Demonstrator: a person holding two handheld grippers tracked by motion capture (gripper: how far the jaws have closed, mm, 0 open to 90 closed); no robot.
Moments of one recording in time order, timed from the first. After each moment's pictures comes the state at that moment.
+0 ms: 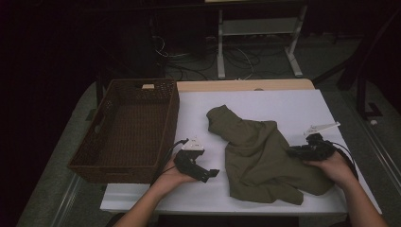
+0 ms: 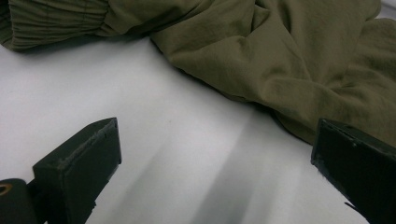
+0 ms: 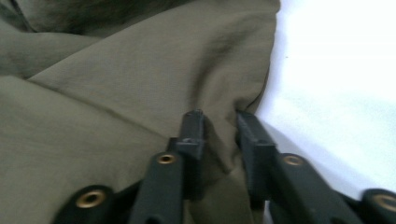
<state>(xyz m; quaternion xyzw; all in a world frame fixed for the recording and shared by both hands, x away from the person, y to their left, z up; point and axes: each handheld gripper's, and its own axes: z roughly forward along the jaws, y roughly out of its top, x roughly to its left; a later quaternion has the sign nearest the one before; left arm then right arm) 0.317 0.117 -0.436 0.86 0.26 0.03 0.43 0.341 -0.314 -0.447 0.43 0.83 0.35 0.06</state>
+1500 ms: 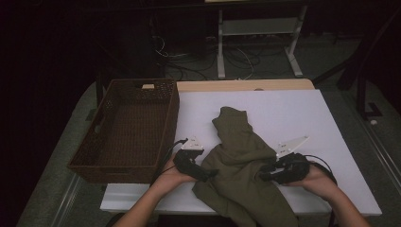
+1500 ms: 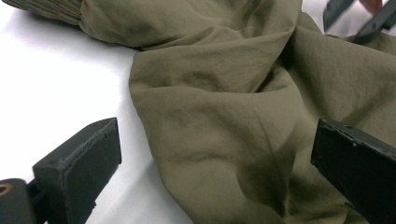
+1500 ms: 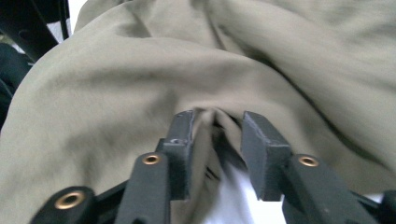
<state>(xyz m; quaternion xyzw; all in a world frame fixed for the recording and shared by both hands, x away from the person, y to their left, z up) 0.317 0.119 -0.435 0.86 0.27 0.03 0.43 0.289 -0.226 -0.421 0.24 0.89 0.38 -0.01</state>
